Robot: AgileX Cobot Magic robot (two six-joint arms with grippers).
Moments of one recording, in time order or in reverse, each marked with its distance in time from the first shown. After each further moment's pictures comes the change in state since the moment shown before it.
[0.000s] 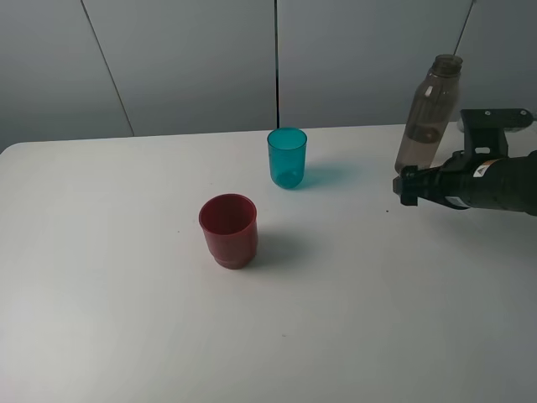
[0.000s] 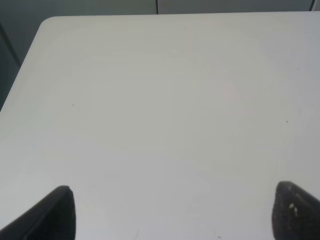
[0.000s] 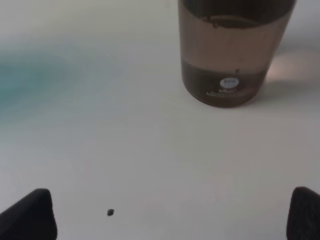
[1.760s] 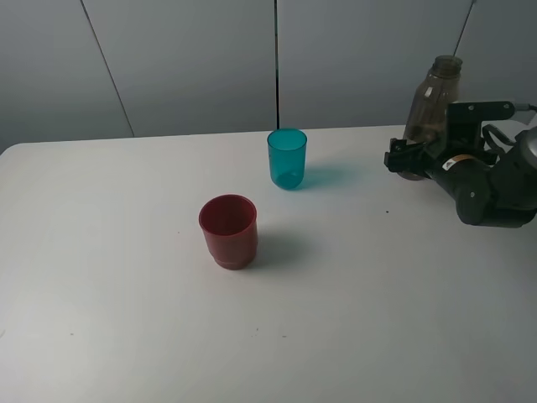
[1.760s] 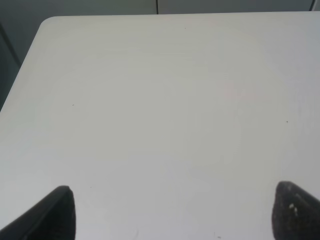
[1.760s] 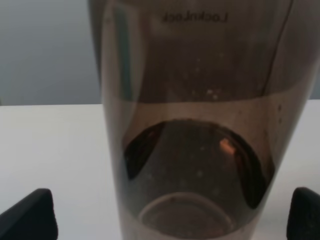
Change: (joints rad) left arm 0.000 0.000 0.000 0.000 0.000 0.000; right arm -0.013 0.364 -0.192 0.112 -0.594 -0.094
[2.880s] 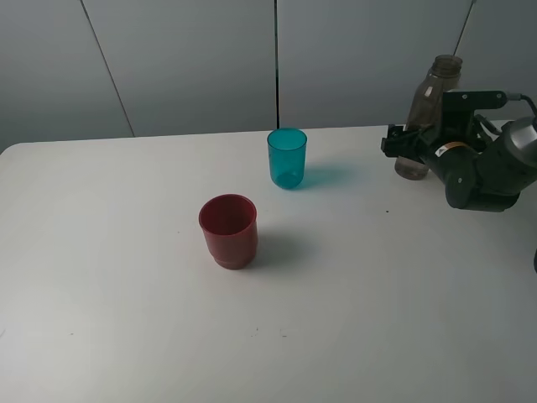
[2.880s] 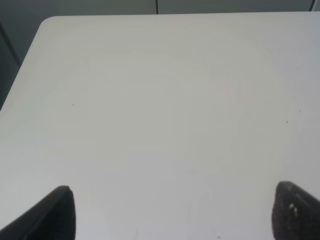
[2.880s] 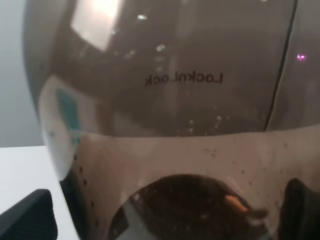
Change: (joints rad) left arm 0.000 0.000 0.000 0.000 0.000 -0.002; right arm -0.012 0.057 -0.120 -0.005 0.013 -0.004
